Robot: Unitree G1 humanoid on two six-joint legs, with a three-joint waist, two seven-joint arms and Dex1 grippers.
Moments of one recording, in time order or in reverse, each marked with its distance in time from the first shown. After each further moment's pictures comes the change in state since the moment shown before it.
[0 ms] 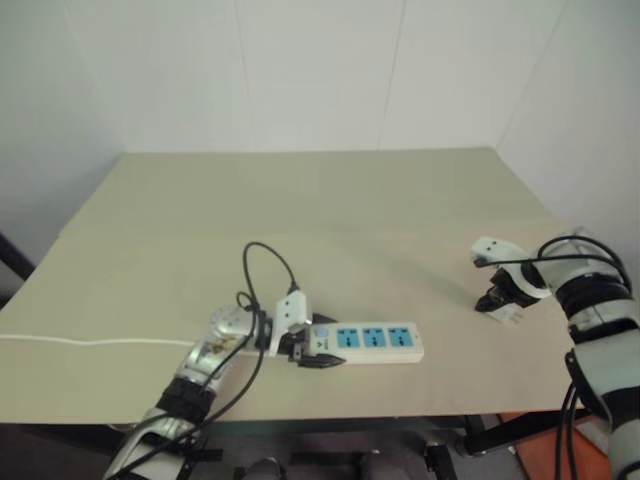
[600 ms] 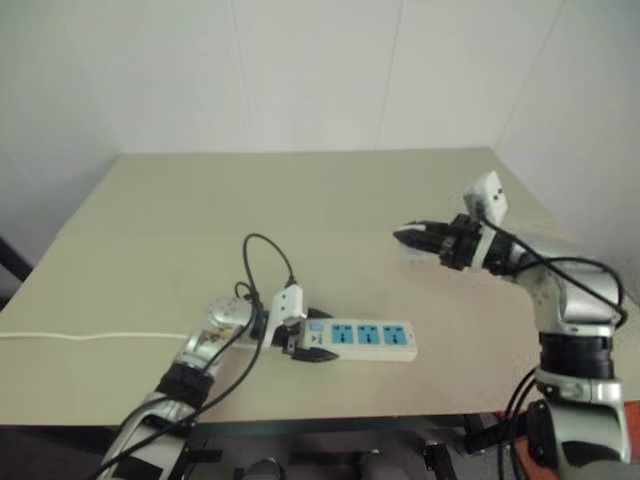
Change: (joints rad) left arm -0.072 0.022 -0.006 0.115 -0.002 -0.065 -0.055; right arm 0.412 0.342 -0.676 -1.032 0.651 0.254 -0.346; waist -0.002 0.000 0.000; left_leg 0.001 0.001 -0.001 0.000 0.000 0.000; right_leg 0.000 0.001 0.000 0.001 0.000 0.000
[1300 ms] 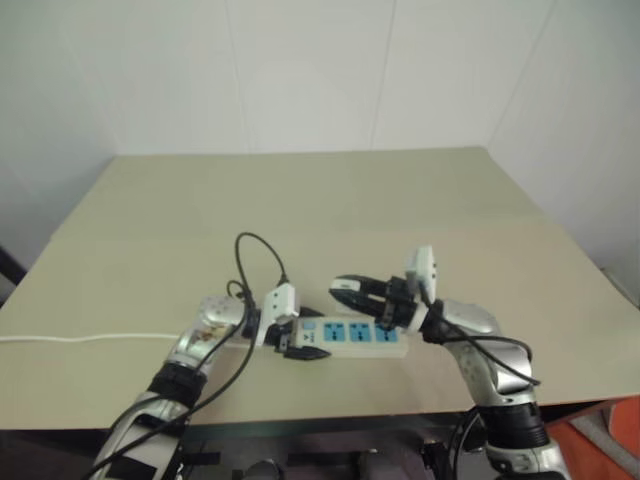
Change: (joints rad) left arm 0.006 0.033 0.015 -0.001 -0.007 0.003 -0.010; right arm 0.288 0.174 0.296 -0.047 0.043 -0.450 0.047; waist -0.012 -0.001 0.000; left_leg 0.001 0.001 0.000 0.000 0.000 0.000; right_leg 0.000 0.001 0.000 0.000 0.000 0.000
